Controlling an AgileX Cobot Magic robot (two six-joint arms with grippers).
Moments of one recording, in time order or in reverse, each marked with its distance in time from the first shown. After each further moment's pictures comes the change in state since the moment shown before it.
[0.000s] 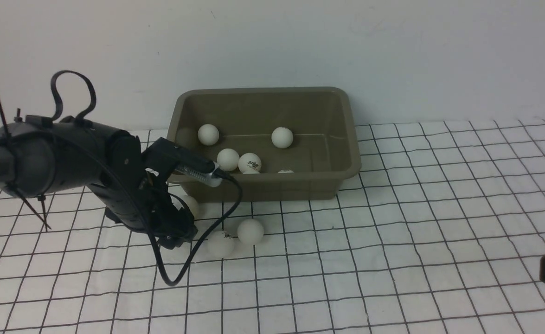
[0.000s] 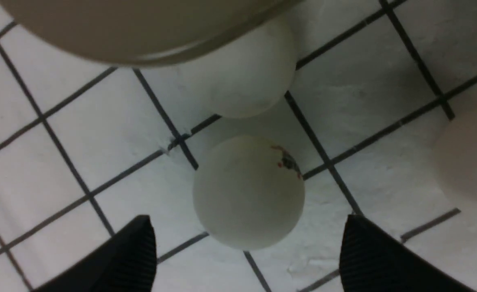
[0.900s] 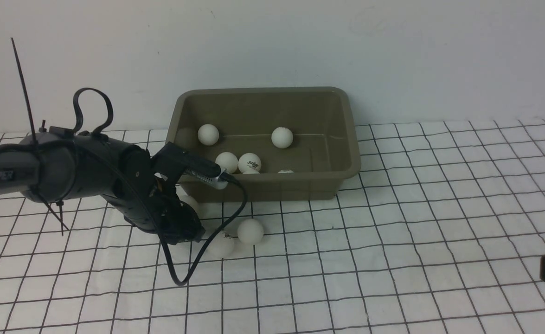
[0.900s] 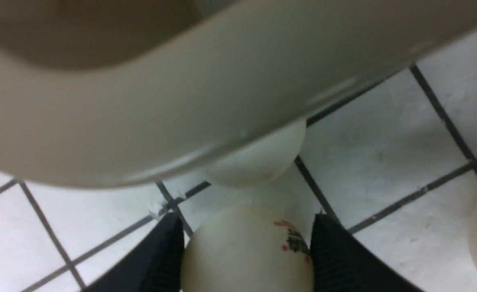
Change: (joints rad) right arm 0.000 0.000 0.000 0.003 -0.005 -0.003; left arm 0.000 0.083 0.000 -0.002 -0.143 0.004
